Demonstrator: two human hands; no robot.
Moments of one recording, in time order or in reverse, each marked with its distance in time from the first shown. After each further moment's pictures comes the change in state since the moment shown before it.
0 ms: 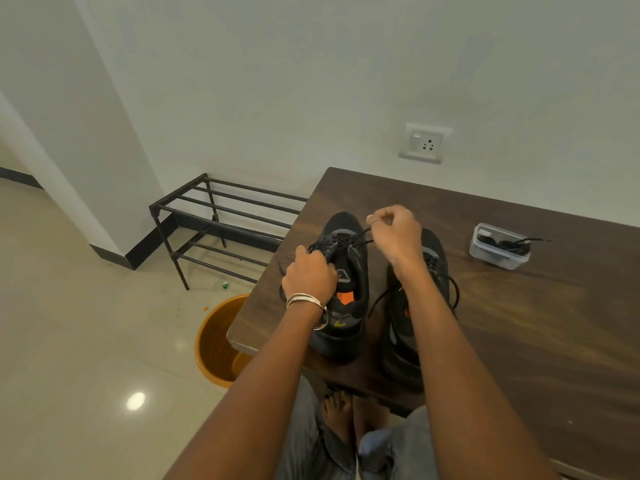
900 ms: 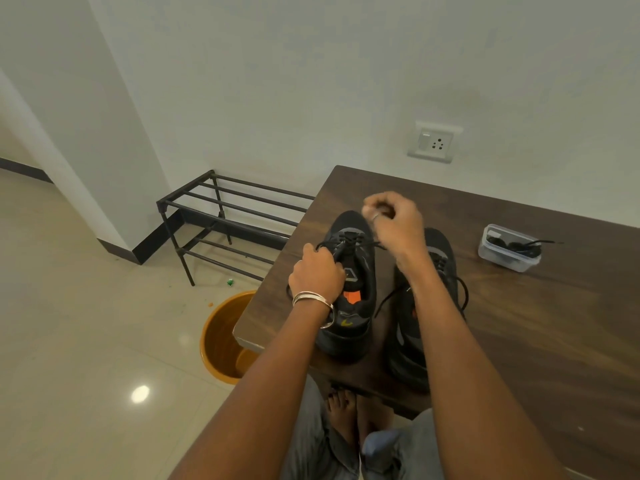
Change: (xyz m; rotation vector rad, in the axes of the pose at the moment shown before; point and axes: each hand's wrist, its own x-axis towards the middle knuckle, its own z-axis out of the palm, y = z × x) left_hand 0.002 -0.003 0.002 -0.003 0.002 0.020; right_hand 0.004 -0.006 0.003 0.143 -0.087 -0.236
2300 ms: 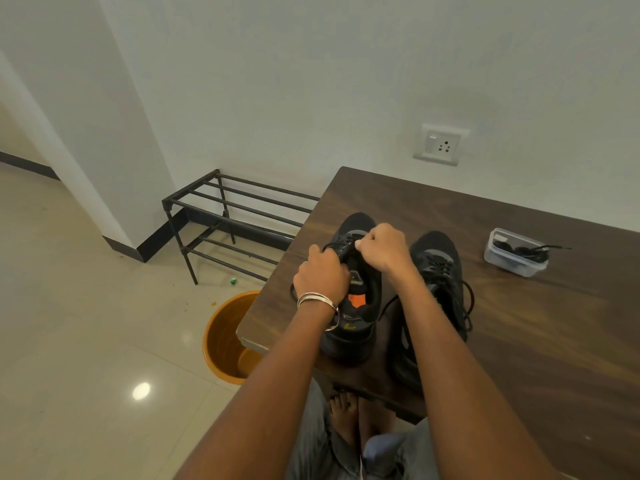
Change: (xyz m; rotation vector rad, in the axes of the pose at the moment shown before) left_hand -0.001 0.000 -0.001 0.009 0.005 0.012; right_hand 0.001 0.018 0.028 -0.512 -0.202 0.243
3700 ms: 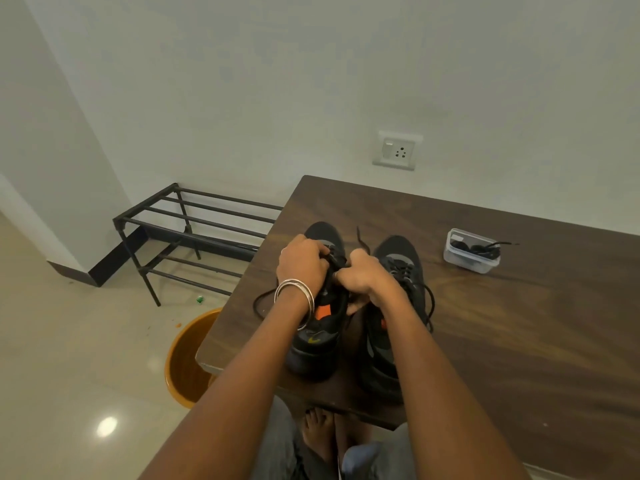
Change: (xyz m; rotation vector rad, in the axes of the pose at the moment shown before) left_hand 0.042 0.021 0.011 -0.103 0.057 0.199; right_hand -0.023 0.019 -0.024 0.099 -0.283 0.172
